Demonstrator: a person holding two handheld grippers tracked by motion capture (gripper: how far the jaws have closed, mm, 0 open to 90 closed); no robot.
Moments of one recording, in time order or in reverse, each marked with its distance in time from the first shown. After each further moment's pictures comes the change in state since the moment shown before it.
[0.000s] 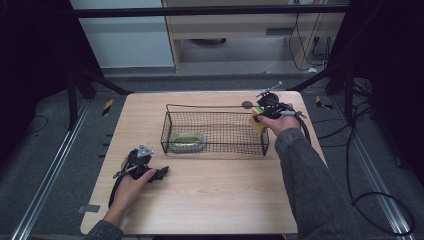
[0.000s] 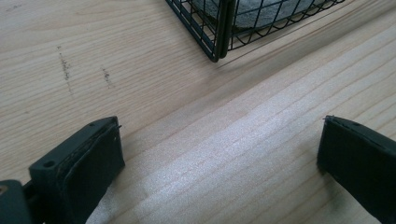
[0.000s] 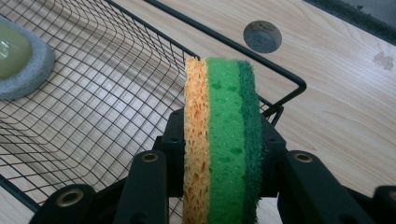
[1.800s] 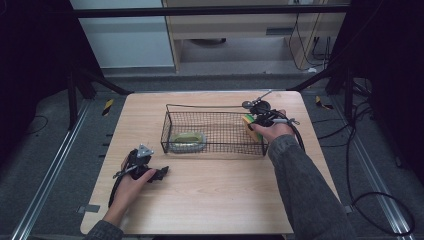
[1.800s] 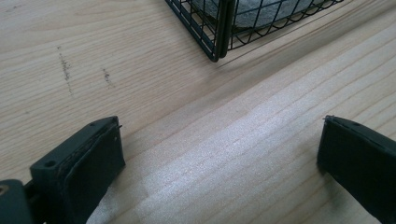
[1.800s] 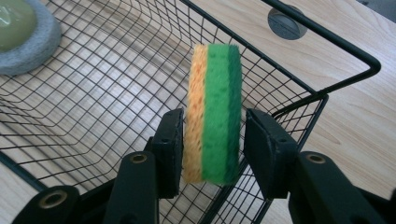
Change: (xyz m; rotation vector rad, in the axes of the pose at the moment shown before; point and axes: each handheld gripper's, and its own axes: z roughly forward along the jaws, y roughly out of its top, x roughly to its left) left arm 0.001 0.000 0.000 0.004 -0.002 0.008; right arm 0.028 -0.008 0.010 0.042 -0.014 -0.050
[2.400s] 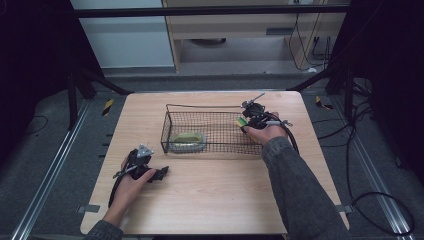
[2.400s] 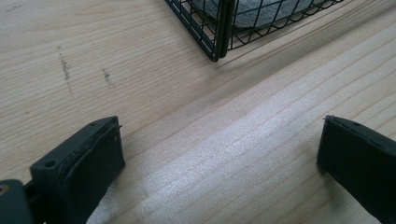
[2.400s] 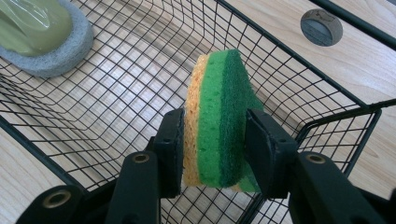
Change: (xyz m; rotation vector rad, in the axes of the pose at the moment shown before) left arm 0.000 0.000 0.000 0.000 0.000 0.001; right arm 0.020 0.005 0.006 0.001 0.044 -0.012
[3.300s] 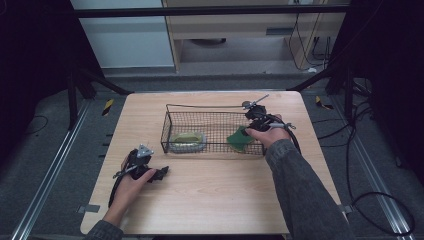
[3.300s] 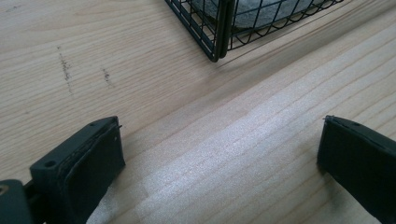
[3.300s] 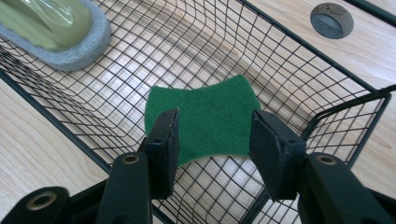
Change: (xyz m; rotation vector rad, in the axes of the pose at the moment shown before) left arm 0.000 0.000 0.000 0.000 0.000 0.000; right arm 0.001 -0.009 -0.011 -0.014 0.043 0.014
